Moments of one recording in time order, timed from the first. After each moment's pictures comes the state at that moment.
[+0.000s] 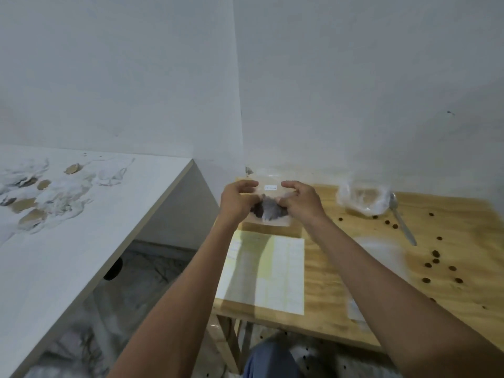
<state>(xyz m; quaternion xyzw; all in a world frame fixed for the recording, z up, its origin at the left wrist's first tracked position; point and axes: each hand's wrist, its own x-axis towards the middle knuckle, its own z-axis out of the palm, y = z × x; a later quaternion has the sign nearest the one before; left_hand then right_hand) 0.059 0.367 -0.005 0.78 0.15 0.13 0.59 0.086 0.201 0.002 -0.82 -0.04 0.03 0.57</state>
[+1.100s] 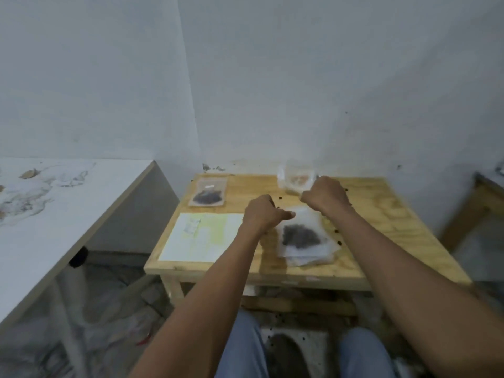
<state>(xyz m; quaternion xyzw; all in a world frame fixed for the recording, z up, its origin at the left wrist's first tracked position) -0.035 0.192 0.022 0.92 0.07 -0.05 0.39 -0.013 0.043 0.061 -0.96 0.10 -0.04 0.25</state>
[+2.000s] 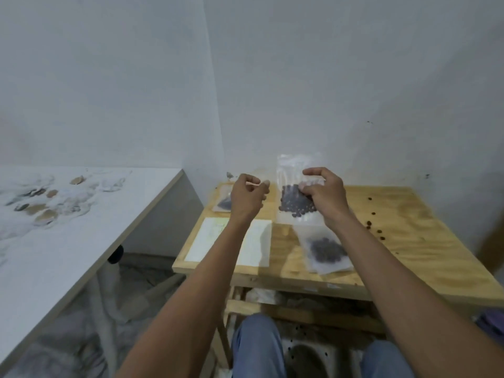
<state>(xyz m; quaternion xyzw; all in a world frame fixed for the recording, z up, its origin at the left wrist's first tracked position) -0.043 0.256 0.044 0.73 0.08 0.19 0.65 -0.027 0.075 0.062 -0.75 -0.02 -0.11 0.65</state>
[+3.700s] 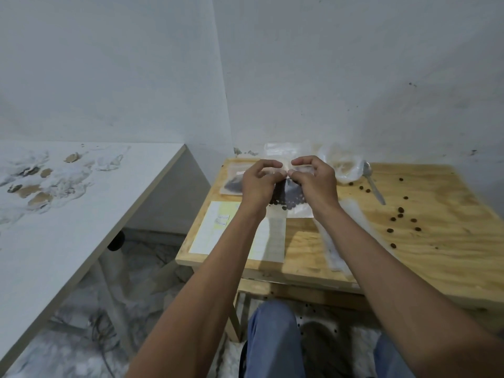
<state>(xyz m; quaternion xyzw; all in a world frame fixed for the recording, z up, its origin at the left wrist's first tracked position) -0.019 0.260 0.026 0.68 0.11 0.12 0.72 0.015 0.135 0.011 -0.71 -0.03 -0.09 0.69</state>
